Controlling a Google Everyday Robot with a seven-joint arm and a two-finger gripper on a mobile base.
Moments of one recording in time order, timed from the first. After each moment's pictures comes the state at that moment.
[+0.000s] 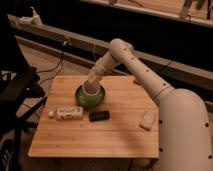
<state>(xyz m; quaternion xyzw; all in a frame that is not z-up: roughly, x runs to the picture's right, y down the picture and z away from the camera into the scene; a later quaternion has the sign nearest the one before) -0.071 -0.040 0.823 -0.27 -0.36 -0.01 0.90</state>
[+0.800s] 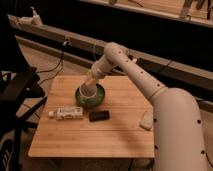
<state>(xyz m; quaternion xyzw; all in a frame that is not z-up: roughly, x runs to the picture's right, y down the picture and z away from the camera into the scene) -0.087 -0.034 0.844 -0.28 -0.35 -0.01 0.89</state>
